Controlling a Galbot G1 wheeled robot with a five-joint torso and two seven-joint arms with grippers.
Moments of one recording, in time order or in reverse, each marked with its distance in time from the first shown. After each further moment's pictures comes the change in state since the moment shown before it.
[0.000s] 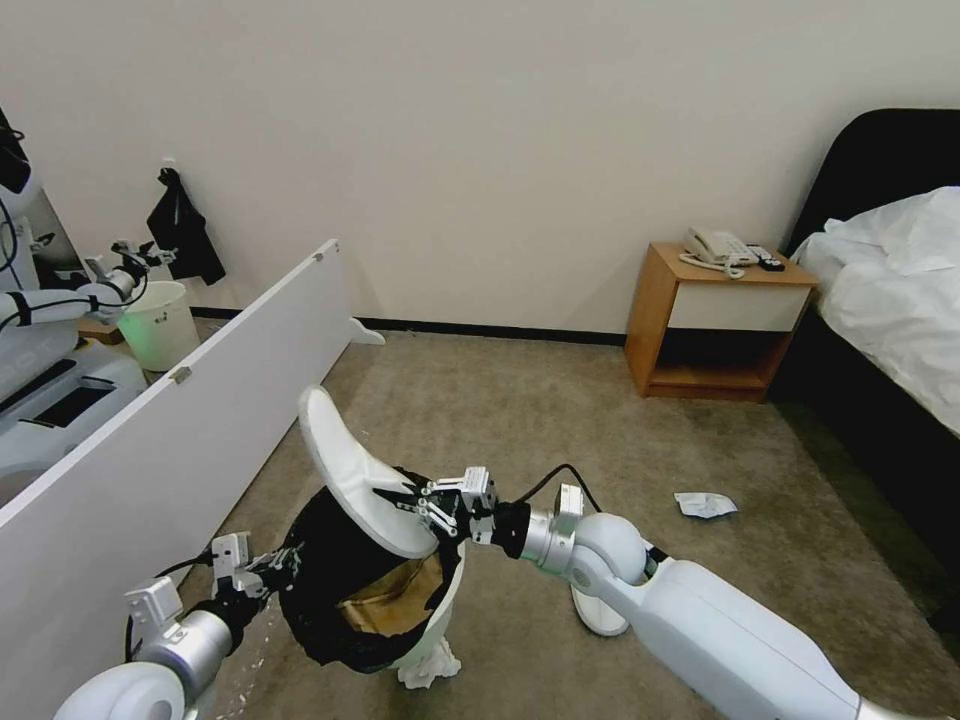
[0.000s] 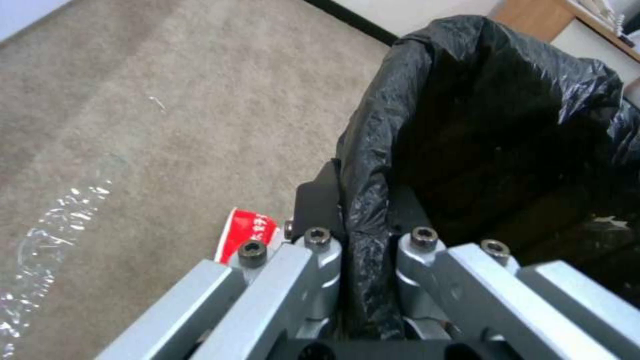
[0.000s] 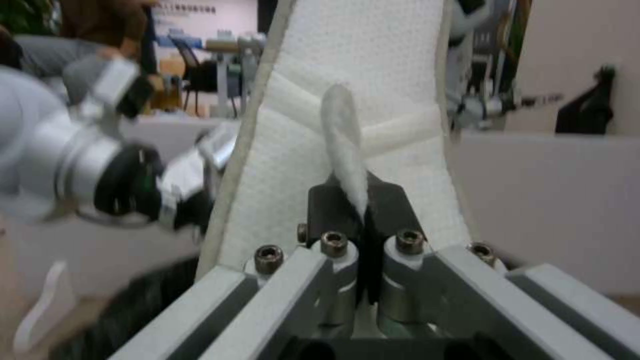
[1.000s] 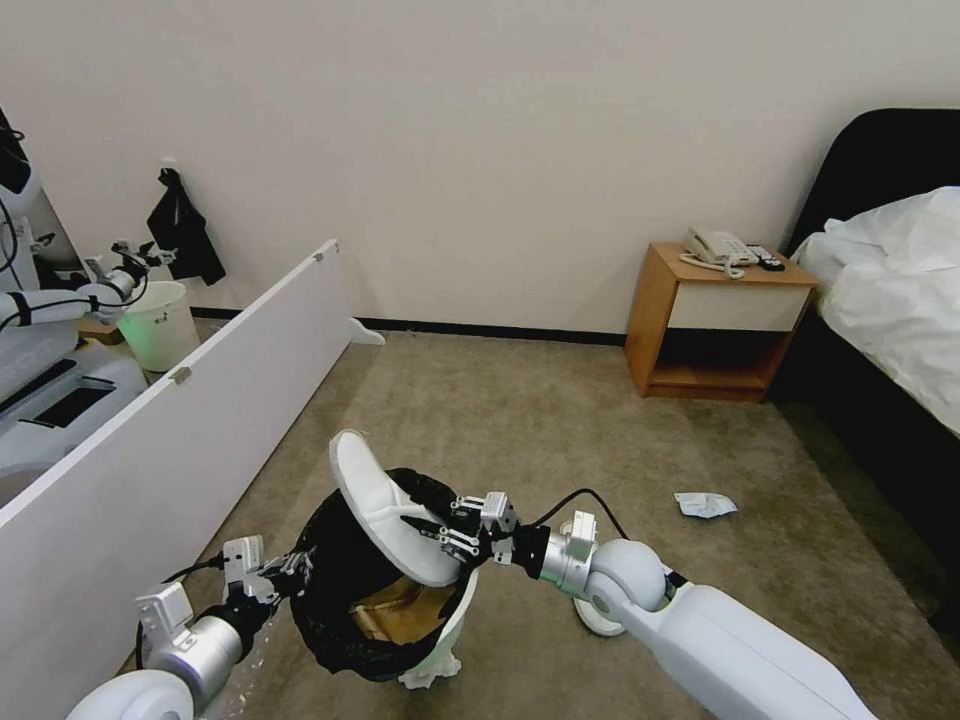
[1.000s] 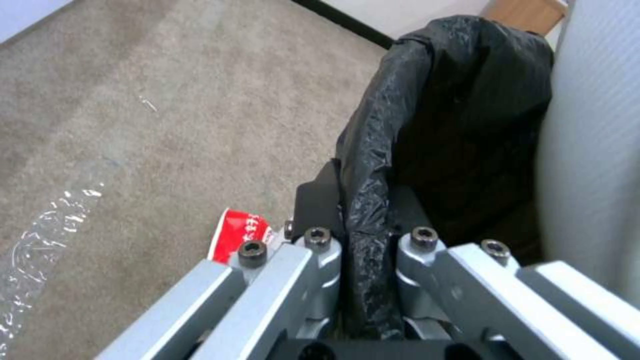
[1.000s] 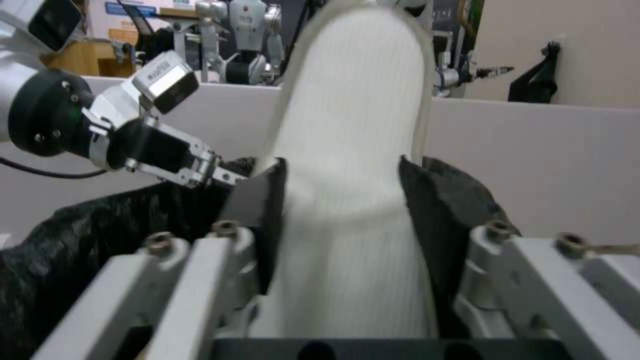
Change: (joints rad) left arm 0.026 -0.009 0.000 -0.038 0.013 -0.002 0.000; right arm -0.049 -0.038 0.026 0.006 -0.064 0.009 0.078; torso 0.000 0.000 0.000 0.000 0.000
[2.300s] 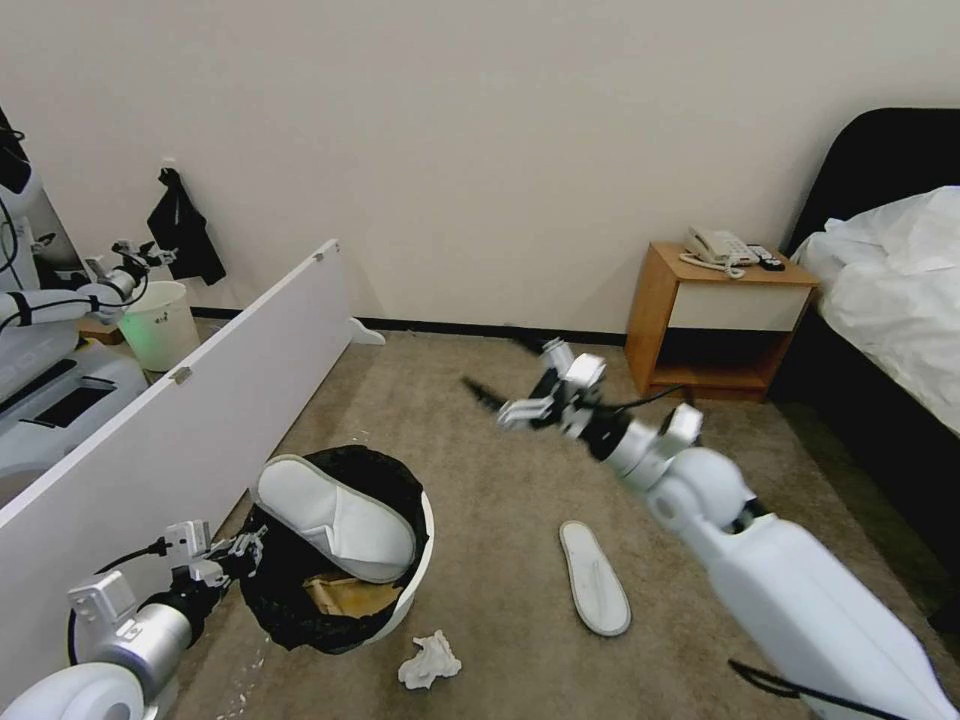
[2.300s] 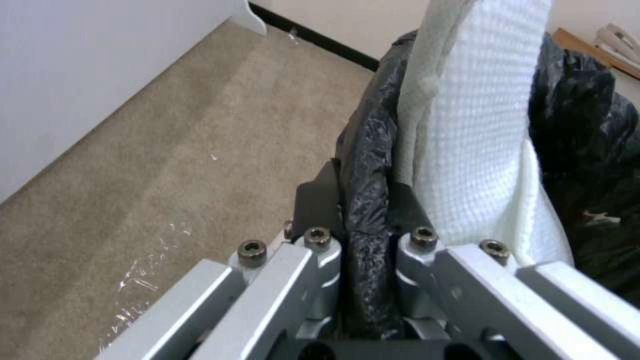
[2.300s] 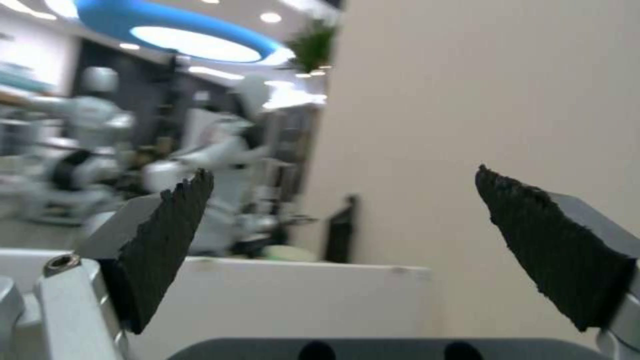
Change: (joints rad) left arm -0.014 -0.023 -0.138 -0.041 0.020 0.028 -0.022; right arm -0.023 -0.023 0.499 0.169 0.025 -0.051 0.098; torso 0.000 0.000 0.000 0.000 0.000
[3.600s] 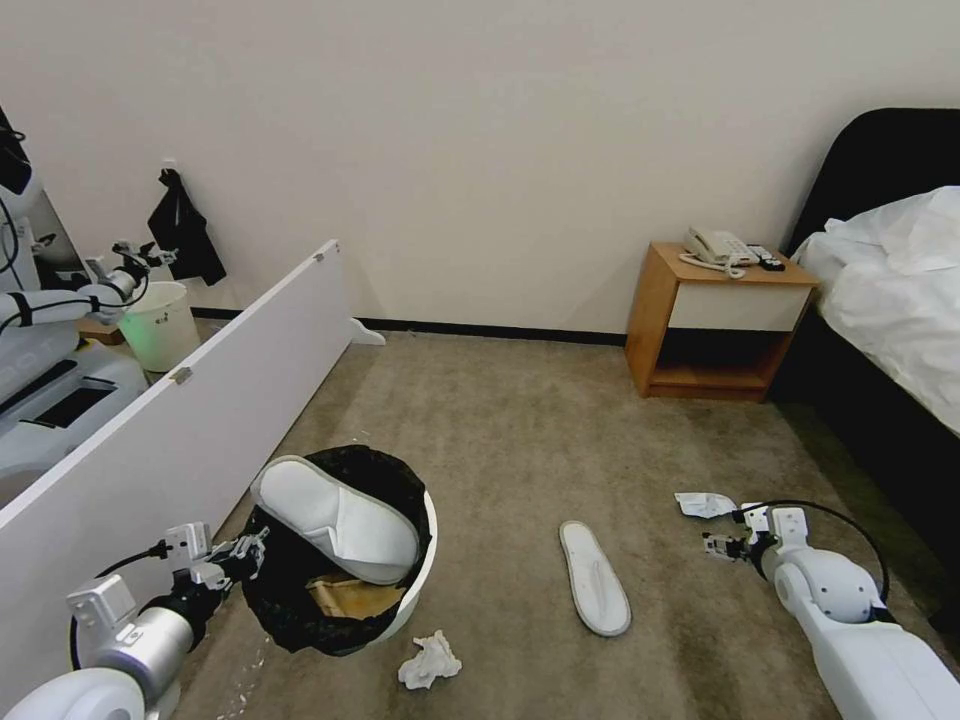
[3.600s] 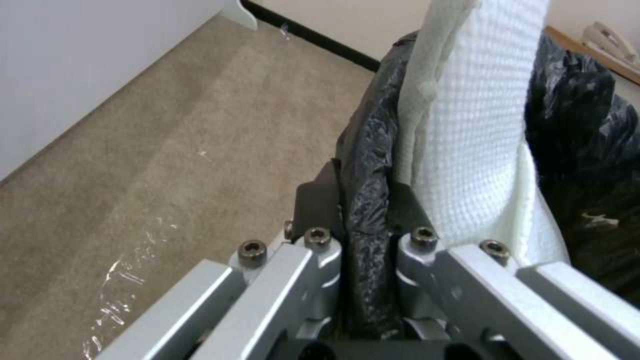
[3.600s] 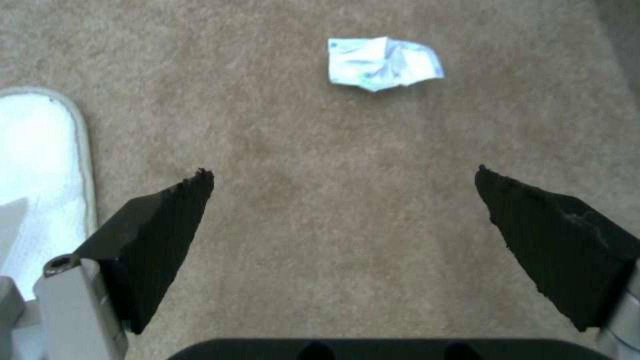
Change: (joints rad) left arm 0.026 -0.007 0.012 -0.016 -0.003 -0.014 0.008; right arm -0.272 0.042 0.319 -0.432 -0.315 -0.784 0.463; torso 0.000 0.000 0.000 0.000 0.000
